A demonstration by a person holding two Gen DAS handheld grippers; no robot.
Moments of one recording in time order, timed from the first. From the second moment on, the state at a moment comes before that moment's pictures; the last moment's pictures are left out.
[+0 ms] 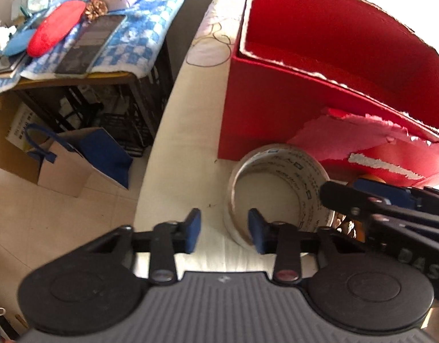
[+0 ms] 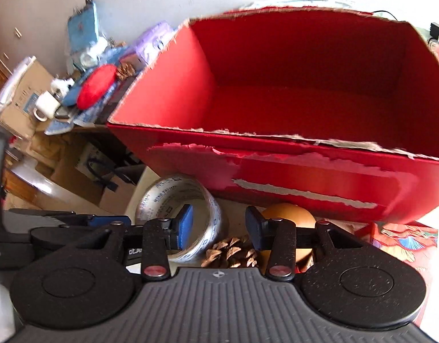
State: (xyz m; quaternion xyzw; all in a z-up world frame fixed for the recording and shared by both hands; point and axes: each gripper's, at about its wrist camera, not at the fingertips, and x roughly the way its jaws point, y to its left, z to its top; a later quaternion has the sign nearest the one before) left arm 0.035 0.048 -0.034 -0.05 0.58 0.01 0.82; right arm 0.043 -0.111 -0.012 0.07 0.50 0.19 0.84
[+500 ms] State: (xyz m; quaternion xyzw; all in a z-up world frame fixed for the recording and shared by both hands) left arm 0.023 0.043 -0.023 -0.03 0.56 -0.01 0.83; right arm 0.048 -0.101 -0.024 0.08 0.52 0.21 0.83
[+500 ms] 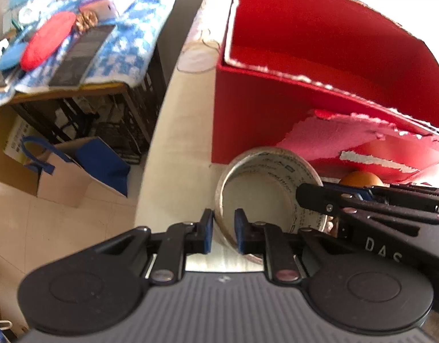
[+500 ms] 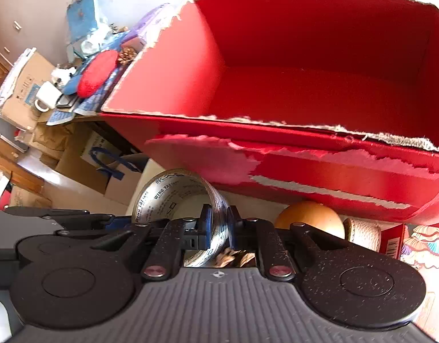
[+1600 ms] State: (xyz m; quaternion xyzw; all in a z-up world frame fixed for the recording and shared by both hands) left arm 0.117 -0.030 0.071 0.02 0.48 -0.09 0.87; right arm 0.092 -0.154 0.064 0.10 0.39 0.16 0.90
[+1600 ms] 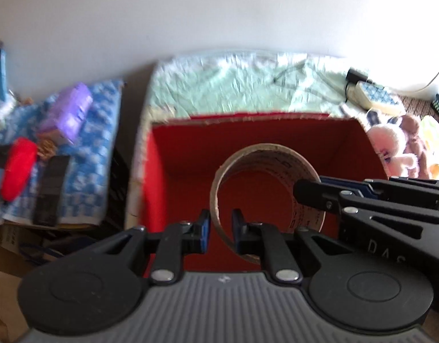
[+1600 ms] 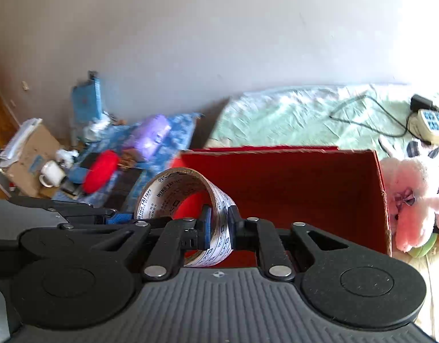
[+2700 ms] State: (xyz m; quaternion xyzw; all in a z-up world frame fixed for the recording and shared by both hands) left arm 0.178 -0.002 0.000 0.01 0.58 -0.10 0.80; right arm 0.248 -0.146 -0.029 0.15 0.56 0.17 0.79
